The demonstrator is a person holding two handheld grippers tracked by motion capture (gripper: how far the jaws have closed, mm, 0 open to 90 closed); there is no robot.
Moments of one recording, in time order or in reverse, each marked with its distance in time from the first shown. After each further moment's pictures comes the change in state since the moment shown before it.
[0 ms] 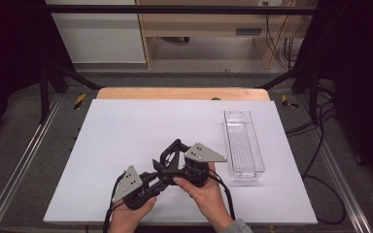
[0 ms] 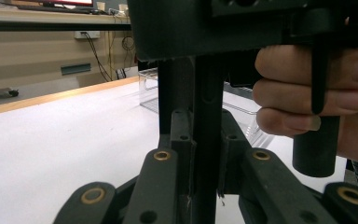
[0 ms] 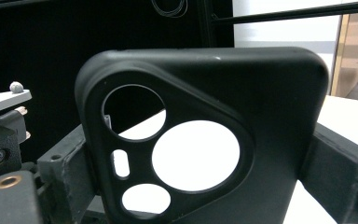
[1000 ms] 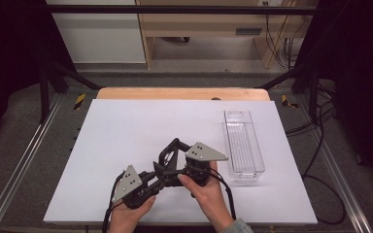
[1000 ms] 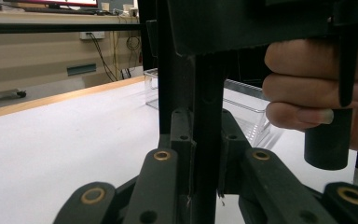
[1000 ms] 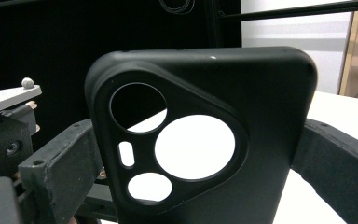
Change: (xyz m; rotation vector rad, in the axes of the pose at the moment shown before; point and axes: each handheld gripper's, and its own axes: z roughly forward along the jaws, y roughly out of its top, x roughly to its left) left arm 0.002 0.000 -0.001 0.005 0.017 0.016; right arm -0.003 0.002 -0.002 0.014 0.030 -0.002
